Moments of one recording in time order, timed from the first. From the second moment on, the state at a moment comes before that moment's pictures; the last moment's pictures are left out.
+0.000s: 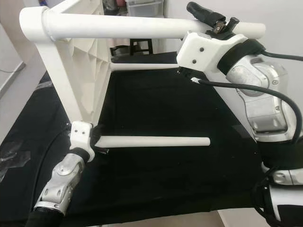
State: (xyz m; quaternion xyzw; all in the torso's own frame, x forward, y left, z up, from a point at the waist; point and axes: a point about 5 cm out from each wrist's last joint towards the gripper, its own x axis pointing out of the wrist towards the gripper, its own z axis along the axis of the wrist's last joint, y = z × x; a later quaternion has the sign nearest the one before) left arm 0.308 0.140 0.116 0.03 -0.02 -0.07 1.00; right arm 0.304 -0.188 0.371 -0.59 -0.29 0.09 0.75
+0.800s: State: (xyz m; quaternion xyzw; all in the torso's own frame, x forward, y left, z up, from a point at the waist) left arm 0.319 0.154 0.114 -0.01 -0.02 -0.04 1.00; right arm 0.306 -0.184 0.368 -0.59 -0.29 0.11 0.75
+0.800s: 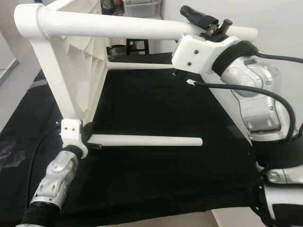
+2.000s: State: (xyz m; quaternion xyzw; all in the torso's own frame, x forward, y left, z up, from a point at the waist) left arm 0.350 0.229 0.275 0.12 -0.22 -0.02 0.97; right arm 0.331 -0.223 0.308 -0.34 -0.17 -0.02 0.93
